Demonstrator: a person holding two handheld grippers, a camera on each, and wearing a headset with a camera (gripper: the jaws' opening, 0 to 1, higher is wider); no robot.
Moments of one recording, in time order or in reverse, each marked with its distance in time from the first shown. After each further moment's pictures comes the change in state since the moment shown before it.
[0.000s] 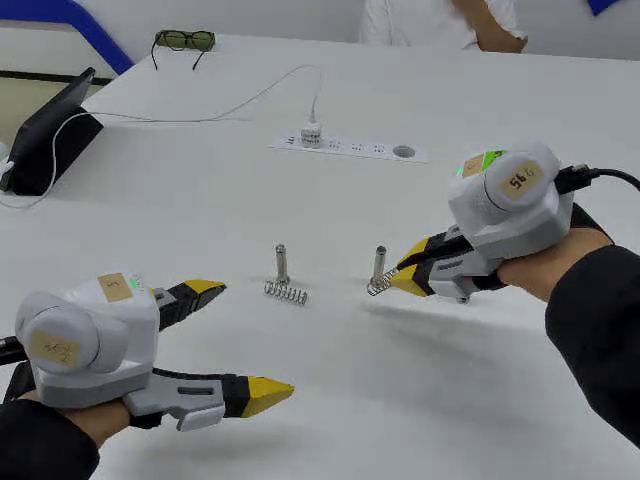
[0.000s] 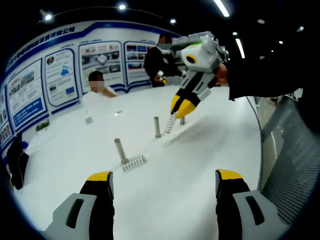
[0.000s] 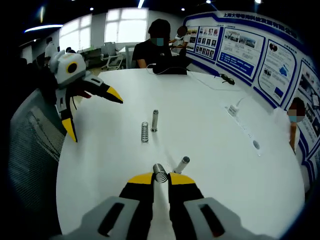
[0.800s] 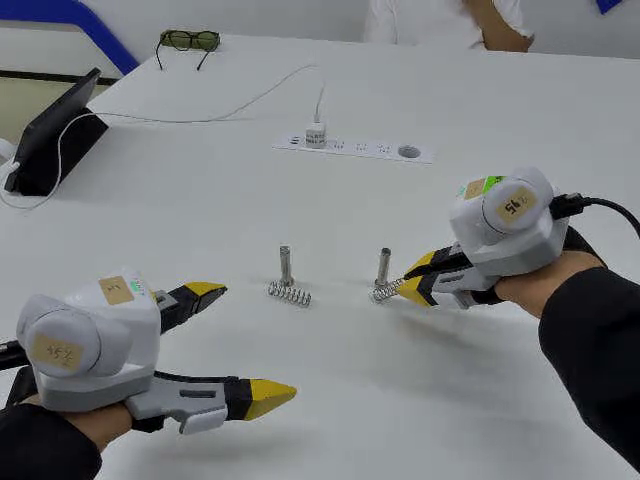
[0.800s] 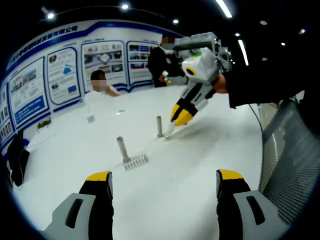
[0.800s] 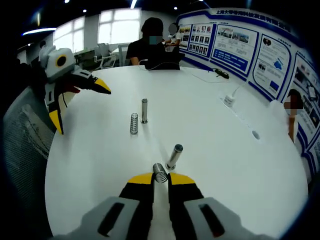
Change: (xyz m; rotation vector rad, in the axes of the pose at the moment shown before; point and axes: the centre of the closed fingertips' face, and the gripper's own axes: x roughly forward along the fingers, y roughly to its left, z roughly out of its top) left arm -0.002 0.004 -0.002 -0.023 -0.005 0.020; right arm 0.019 -0.017 -0.025 0.051 0.002 -0.041
